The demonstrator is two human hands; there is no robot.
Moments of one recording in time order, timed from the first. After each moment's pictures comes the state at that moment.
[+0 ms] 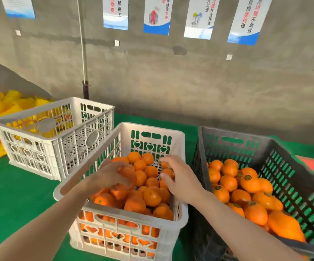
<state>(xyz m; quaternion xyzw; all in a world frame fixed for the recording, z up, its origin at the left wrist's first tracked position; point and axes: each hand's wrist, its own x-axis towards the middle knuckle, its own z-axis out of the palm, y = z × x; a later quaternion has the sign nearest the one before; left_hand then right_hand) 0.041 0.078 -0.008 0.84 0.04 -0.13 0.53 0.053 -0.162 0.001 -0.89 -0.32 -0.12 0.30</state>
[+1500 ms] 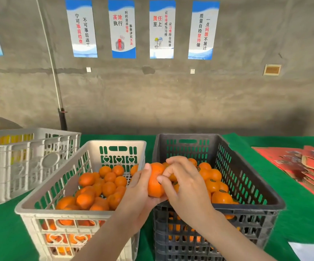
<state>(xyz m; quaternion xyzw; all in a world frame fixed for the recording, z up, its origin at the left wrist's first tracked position) -0.086 -0.156 0.056 0.54 -0.05 -0.06 0.84 -0.088 -0.285 0.064 -0.84 -0.24 -0.39 0.31</state>
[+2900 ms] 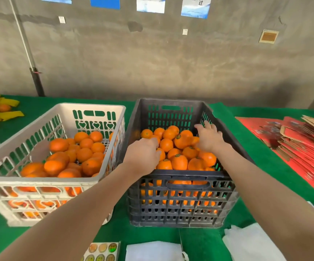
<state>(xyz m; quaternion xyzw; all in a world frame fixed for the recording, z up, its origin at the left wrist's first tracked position) -0.004 -0.220 0.015 0.96 -0.16 0.13 0.17 0.061 -0.445 0.024 -1.00 0.04 -0.04 0.05</state>
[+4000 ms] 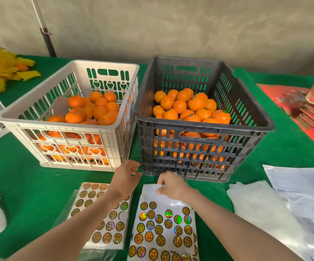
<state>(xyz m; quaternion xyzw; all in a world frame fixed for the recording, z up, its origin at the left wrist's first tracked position) -0.121 -0.153 -0.148 0.90 0.03 0.00 0.43 -0.097 -0.331 -0.160 -0.94 -0.14 0.22 0.19</state>
